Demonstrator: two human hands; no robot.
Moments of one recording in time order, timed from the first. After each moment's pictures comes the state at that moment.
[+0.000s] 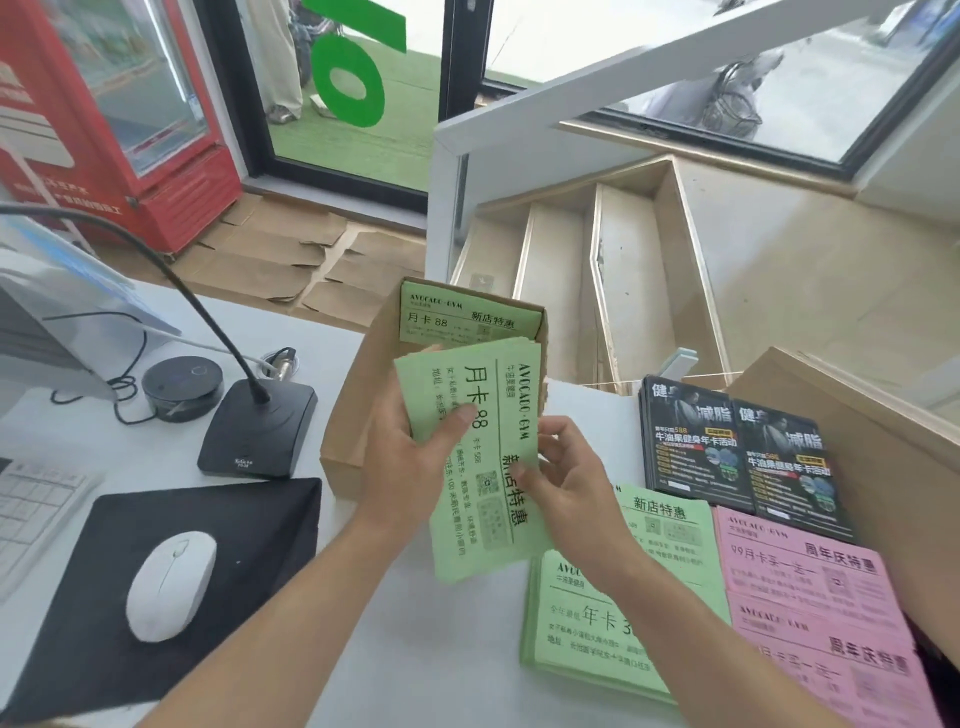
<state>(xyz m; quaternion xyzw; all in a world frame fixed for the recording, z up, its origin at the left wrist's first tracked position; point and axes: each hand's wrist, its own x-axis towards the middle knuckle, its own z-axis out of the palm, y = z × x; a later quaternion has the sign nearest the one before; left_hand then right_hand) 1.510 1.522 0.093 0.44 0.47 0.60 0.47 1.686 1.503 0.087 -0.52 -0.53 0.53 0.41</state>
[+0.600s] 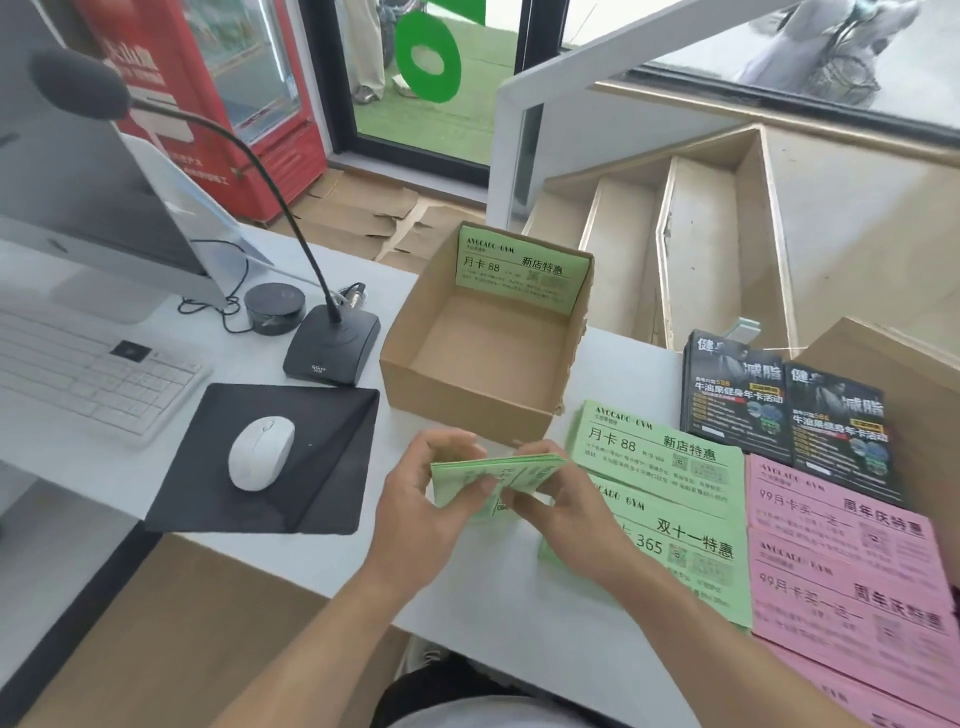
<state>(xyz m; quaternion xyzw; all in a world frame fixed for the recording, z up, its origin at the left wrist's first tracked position) 1.513 1.374 0.063 0.48 0.56 0.53 0.42 1.695 1.425 0.035 -0.49 -0.65 0.51 0.29</state>
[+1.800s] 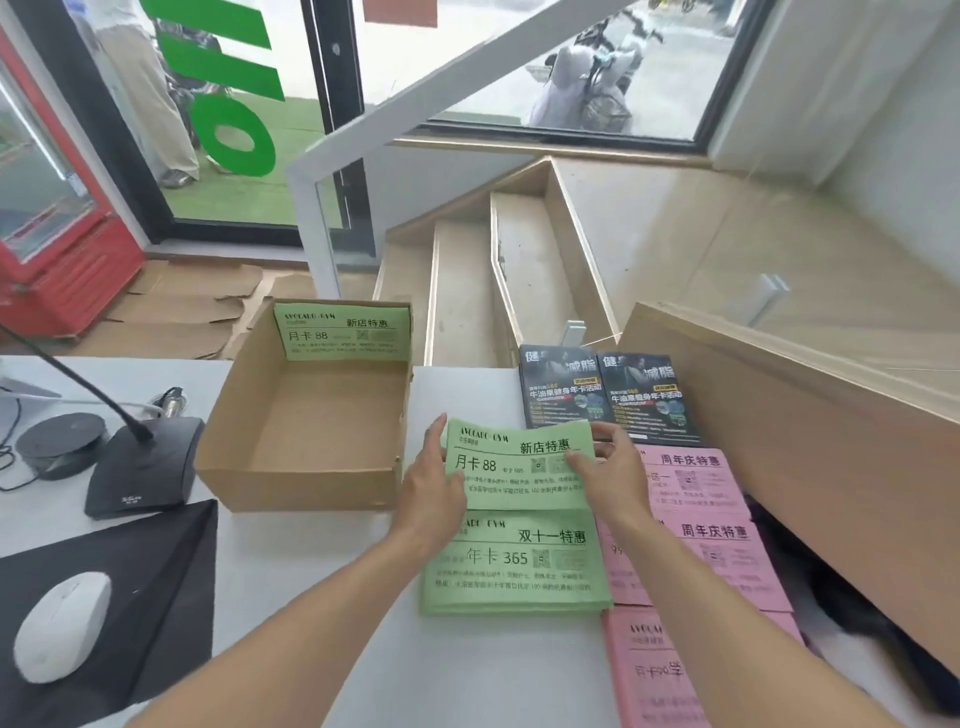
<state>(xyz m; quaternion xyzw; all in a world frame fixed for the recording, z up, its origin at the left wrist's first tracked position) 1.657 1.477 0.046 0.62 0.62 0.27 0.41 1.872 1.458 0.045 -0.77 -0.35 0.33 0.42</state>
